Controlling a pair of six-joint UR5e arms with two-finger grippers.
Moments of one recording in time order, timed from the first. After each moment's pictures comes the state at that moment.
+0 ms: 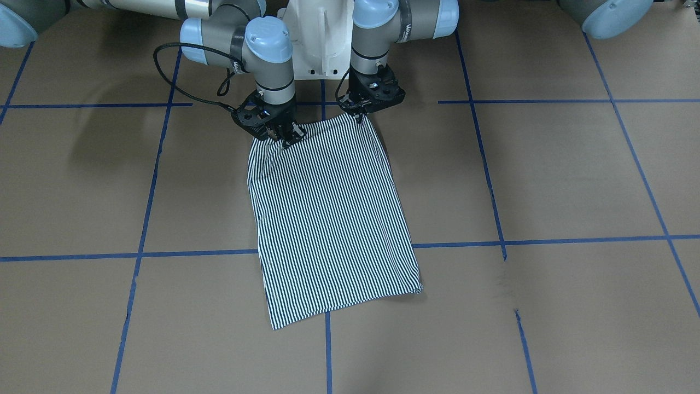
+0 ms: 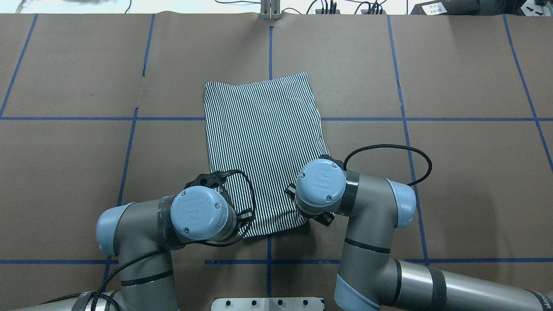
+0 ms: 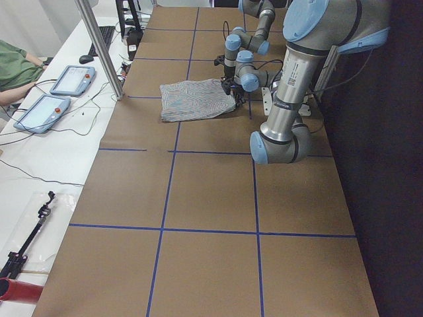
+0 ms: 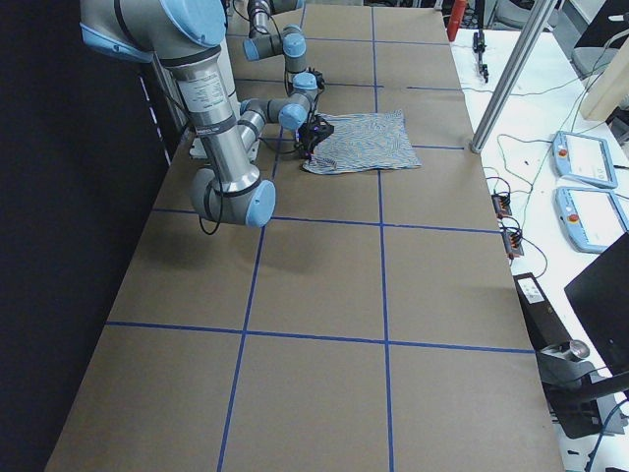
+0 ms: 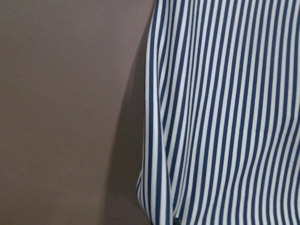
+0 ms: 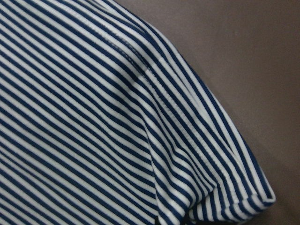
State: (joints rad) left arm -0.28 -2.13 -1.83 -1.57 -1.71 -1.78; right arm 0.34 -1.00 1.72 -1.56 1.76 2.03
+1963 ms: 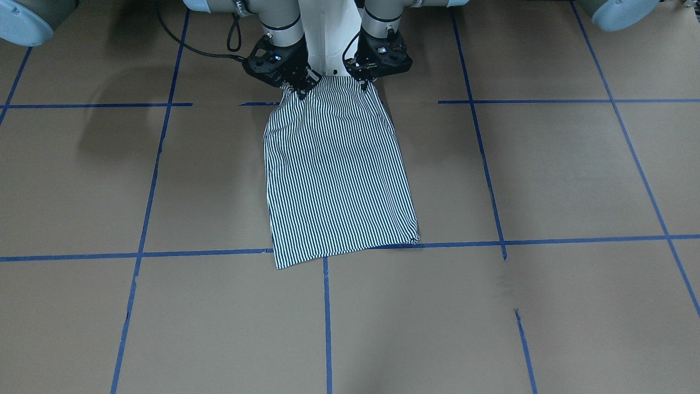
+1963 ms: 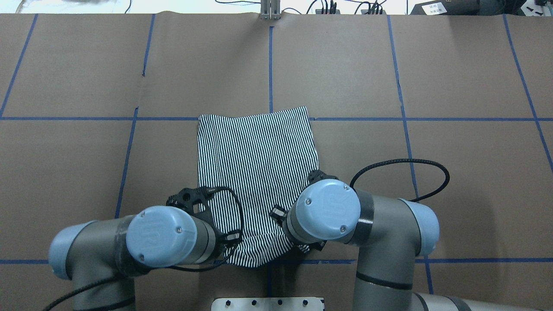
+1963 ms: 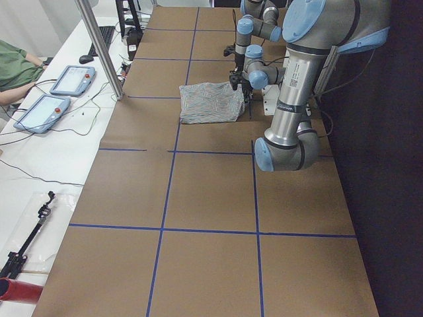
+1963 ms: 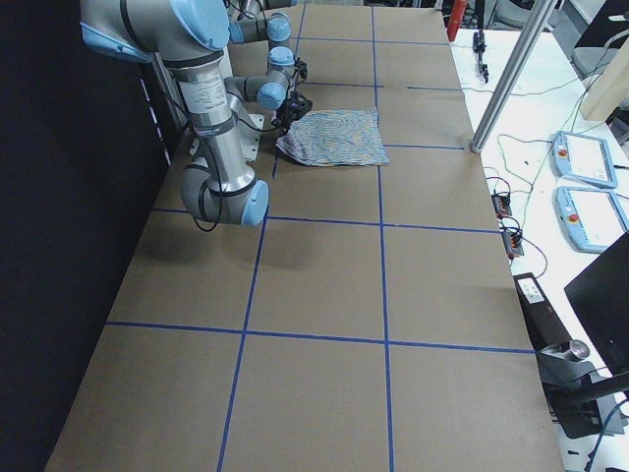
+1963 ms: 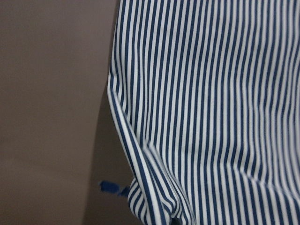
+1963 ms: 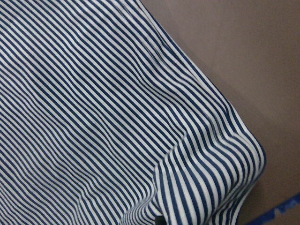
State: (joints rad) left arm -0.29 -2.04 -2.03 -1.54 -1.71 -1.66; right arm 0.32 -1.01 1.93 -1.61 1.75 1.98
